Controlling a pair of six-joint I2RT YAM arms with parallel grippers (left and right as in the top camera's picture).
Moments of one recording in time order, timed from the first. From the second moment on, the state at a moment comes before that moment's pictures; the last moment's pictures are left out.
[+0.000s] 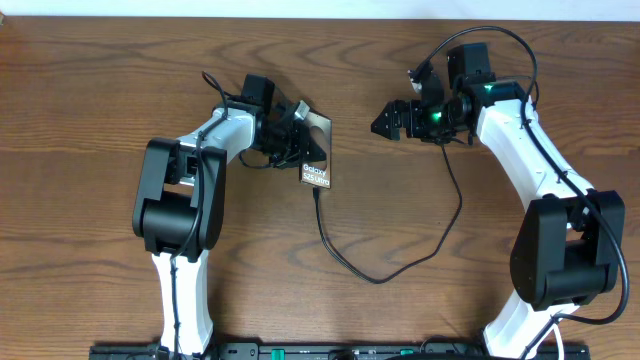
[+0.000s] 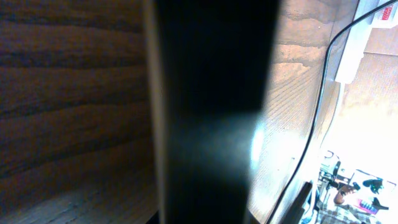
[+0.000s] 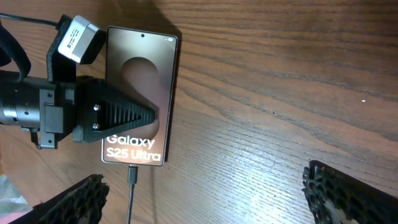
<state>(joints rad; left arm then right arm) -0.21 2.21 1.43 -0.56 0.84 -0.30 0.14 1.91 1.47 -0.75 -0.57 0.15</state>
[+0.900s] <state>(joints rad) -0.21 2.21 1.43 -0.57 0.83 -0.29 0.14 1.91 1.47 -0.76 -0.57 0.15</state>
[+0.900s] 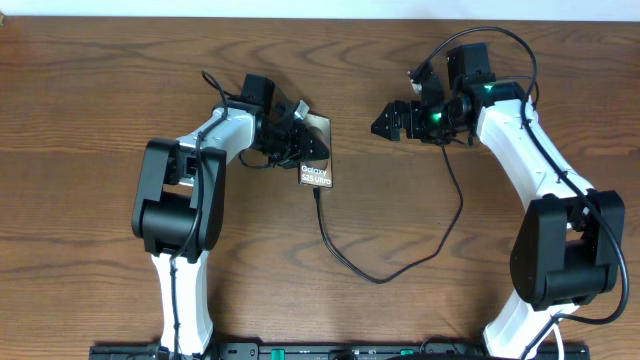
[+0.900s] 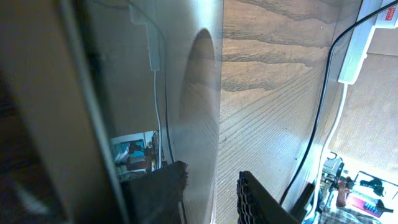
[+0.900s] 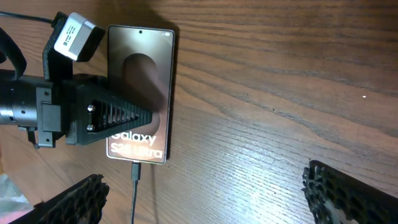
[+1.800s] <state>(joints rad) -0.21 2.17 1.44 -0.65 0.72 -0.29 0.14 1.91 1.47 -0.78 -0.56 0.13</state>
